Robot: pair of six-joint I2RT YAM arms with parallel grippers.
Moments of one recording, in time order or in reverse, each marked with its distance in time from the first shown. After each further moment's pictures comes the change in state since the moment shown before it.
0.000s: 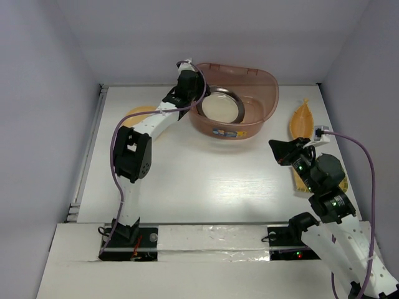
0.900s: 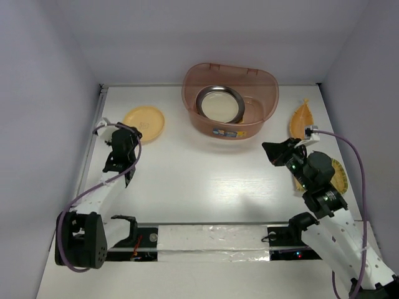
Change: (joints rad) left arm 0.318 -0.998 -1.172 0.299 -0.294 -0.210; right arm 0.000 0.042 -0.070 0.070 -0.052 0.000
